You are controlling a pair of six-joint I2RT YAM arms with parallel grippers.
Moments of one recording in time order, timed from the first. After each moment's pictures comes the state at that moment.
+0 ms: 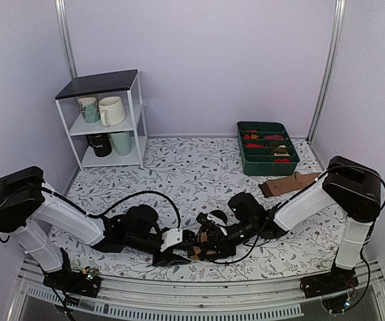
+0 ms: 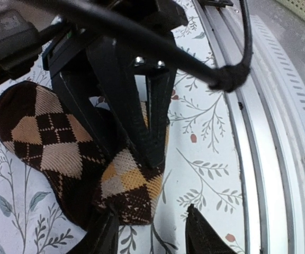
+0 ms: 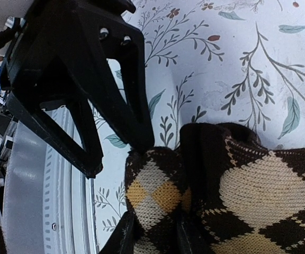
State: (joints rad) left arm -1.10 1.61 0.48 0.47 0.36 0.29; right arm 0.98 1.87 0.72 0.36 -0.72 0.18
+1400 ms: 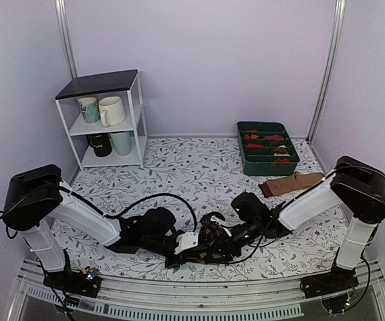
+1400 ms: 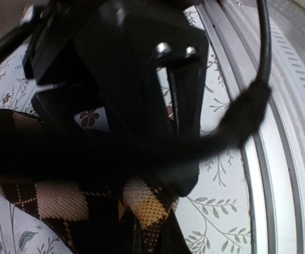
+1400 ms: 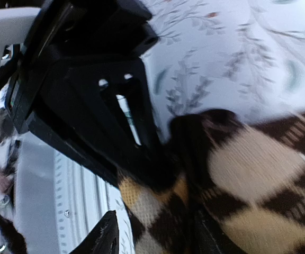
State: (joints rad) left arm -1.16 1.75 0.61 0.45 0.31 0.30; right arm 0.96 1.84 0.72 0.29 -0.78 0.20
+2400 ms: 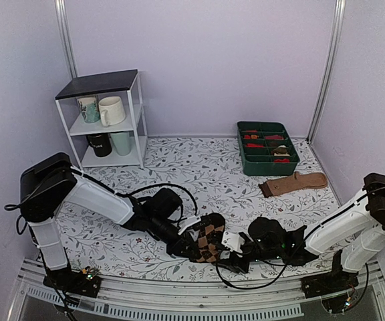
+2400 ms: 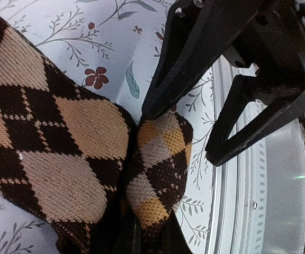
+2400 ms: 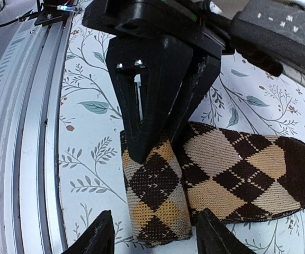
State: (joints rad) left arm -0.98 1.87 0.84 0.07 0.69 -0.04; right arm 1.23 1.55 0.42 0.54 -0.08 -0.10
